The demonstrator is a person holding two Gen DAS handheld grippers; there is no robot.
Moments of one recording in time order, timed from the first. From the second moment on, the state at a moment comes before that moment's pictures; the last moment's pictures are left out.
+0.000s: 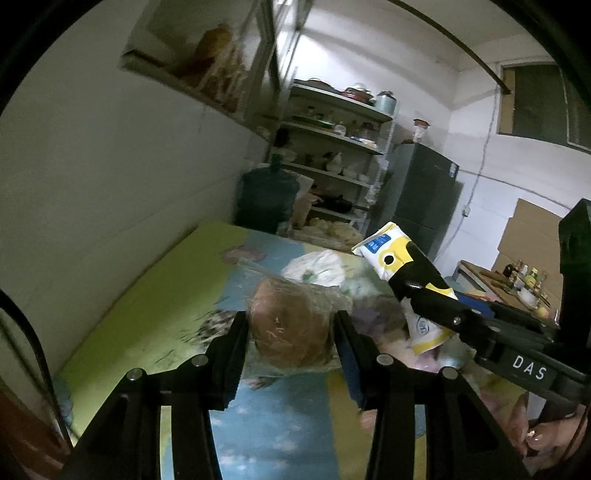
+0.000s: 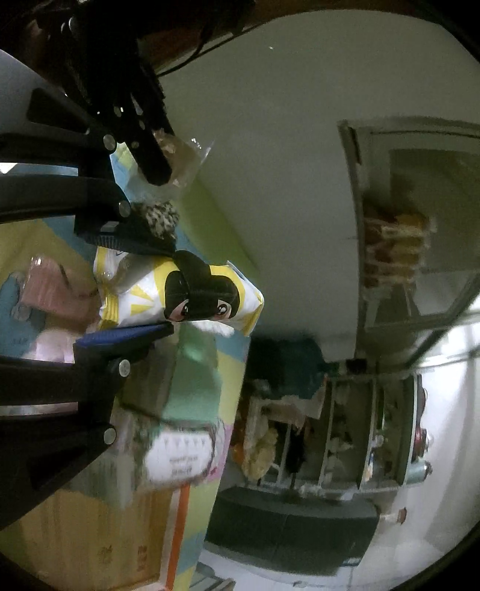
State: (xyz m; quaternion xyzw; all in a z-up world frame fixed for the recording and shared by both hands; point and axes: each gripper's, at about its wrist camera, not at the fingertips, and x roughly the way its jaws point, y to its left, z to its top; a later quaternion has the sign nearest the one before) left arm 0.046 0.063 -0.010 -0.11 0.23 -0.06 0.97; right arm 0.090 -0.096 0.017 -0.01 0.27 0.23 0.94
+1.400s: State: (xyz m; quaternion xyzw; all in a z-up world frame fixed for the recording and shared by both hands) left arm 0.125 -0.246 0.008 -0.04 0.30 -0.27 0.91; right arm 0.057 -0.433 0.005 0.09 0.28 -0.03 0.96
